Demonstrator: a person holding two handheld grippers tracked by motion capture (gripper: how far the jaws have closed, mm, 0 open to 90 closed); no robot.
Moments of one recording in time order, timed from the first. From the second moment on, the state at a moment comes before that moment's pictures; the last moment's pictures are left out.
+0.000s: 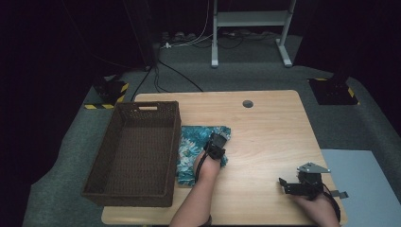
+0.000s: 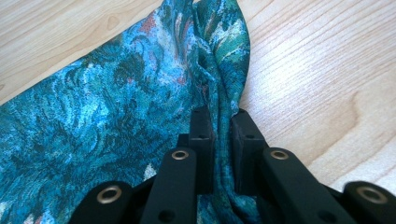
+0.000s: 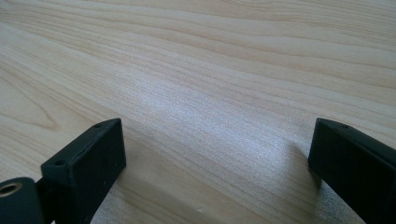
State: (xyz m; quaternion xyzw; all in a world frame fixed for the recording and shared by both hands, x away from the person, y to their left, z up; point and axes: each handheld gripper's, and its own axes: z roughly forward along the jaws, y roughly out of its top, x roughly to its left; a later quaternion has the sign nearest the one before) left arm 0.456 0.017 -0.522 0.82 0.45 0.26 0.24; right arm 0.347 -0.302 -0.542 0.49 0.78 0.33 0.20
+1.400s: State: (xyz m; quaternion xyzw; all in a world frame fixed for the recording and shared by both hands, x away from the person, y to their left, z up) left arm 0.424 0.053 -0.456 0.74 0.46 0.26 0.41; right arm 0.347 -0.302 -0.542 0.49 0.78 0.33 0.21
